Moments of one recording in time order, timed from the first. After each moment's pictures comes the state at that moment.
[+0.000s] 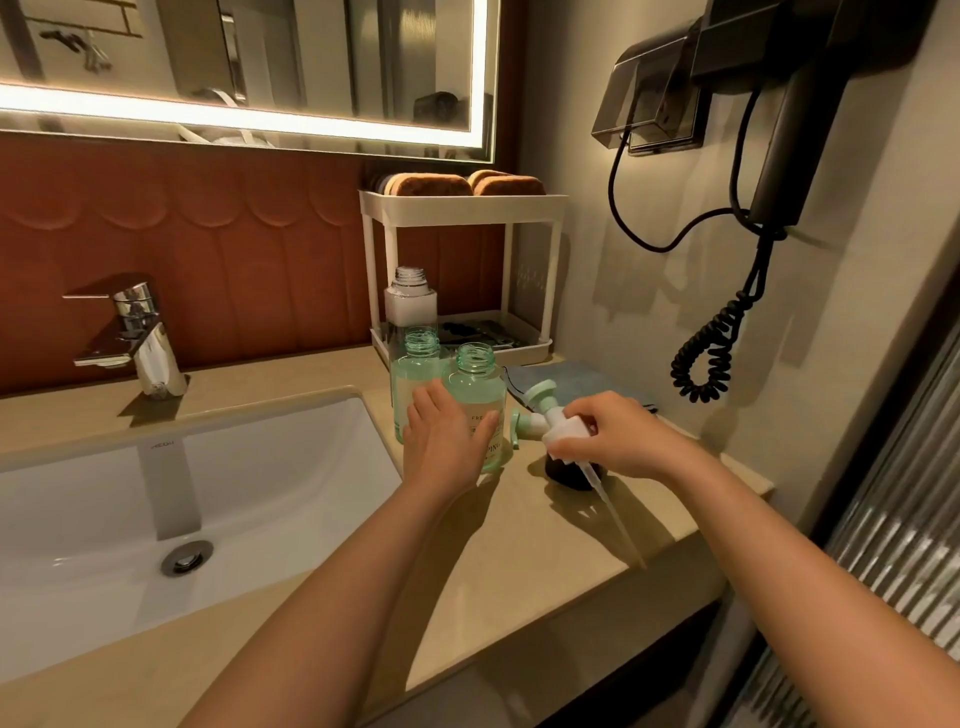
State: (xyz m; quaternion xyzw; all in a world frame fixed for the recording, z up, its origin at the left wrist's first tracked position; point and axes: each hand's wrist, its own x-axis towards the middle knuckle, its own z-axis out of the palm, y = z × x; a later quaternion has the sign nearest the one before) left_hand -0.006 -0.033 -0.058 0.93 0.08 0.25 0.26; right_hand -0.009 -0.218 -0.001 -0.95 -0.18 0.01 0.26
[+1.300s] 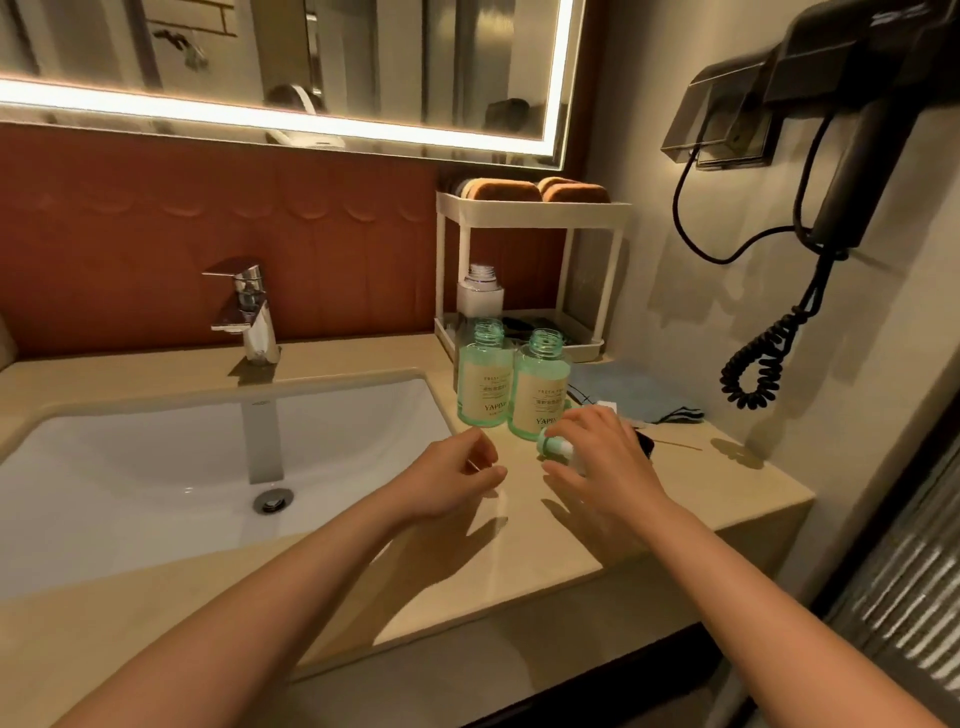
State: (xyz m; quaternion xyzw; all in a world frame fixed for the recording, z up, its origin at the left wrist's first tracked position) left_hand -0.106 0.022 -0.045 0.93 -0.09 0.06 0.36; right_hand -0.046 -0.172 -0.046 -0.93 -0.29 -0.18 0.13
